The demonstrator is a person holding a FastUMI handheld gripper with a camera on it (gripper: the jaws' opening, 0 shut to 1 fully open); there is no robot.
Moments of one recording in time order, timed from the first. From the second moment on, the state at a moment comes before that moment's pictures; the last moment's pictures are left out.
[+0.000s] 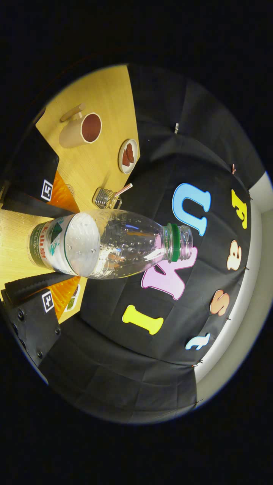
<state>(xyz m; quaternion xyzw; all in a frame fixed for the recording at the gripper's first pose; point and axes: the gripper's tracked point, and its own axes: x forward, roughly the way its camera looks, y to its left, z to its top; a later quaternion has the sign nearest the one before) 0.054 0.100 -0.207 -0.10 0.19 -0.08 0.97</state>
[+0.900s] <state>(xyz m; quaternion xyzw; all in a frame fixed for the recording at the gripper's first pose) 0.065 0.164 -0.243 -0.36 0.24 0.03 0.90</state>
